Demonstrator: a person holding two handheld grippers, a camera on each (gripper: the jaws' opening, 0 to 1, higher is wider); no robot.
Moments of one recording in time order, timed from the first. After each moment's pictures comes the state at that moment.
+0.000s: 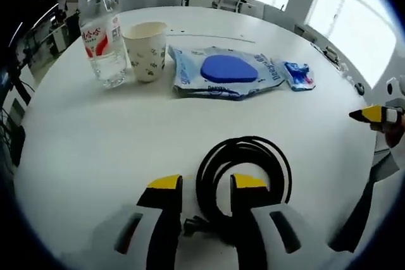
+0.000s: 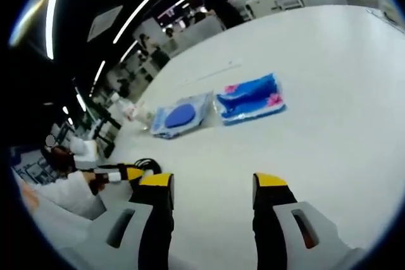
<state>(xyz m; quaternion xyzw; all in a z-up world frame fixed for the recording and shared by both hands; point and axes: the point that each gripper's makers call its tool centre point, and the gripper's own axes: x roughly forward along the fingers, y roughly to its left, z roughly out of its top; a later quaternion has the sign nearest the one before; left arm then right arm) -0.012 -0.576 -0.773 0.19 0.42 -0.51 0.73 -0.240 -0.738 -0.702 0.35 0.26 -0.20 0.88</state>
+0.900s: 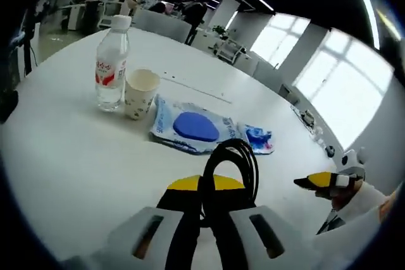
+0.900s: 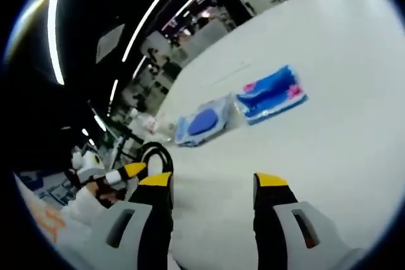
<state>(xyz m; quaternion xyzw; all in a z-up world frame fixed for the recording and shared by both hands) -0.033 -0.608 -0.664 -0.06 0.39 -0.55 0.74 -0.207 -0.709 -0.677 0.46 0.18 -0.14 0.86</state>
